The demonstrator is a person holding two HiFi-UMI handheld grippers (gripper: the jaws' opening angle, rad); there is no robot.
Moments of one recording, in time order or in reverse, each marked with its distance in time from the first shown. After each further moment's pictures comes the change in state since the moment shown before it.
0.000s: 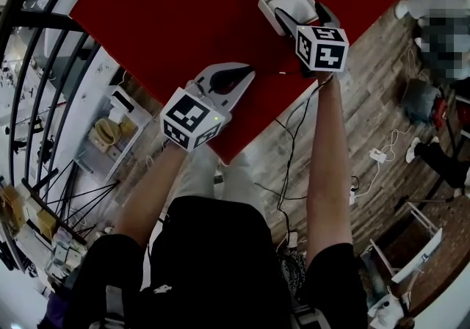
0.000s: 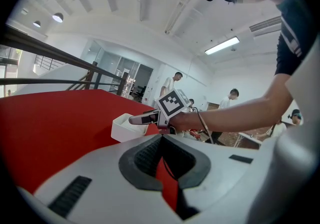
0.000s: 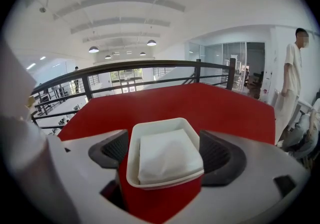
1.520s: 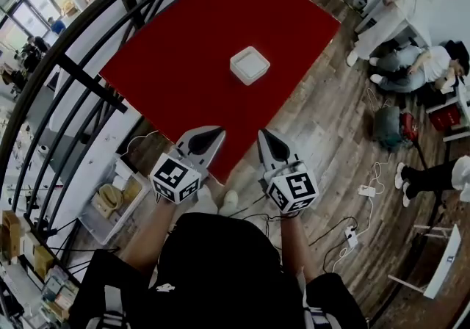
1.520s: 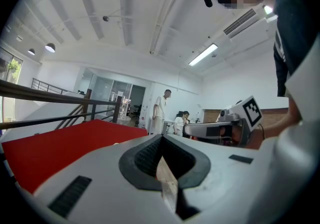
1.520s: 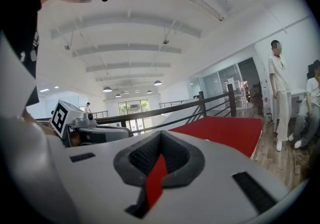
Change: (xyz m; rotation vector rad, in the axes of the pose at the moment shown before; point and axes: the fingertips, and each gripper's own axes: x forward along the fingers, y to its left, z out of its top) left arm -0.148 -0.156 0.072 0.181 -0.199 0.006; right arm -0.365 0.188 0.016 0.100 -0.473 0.079
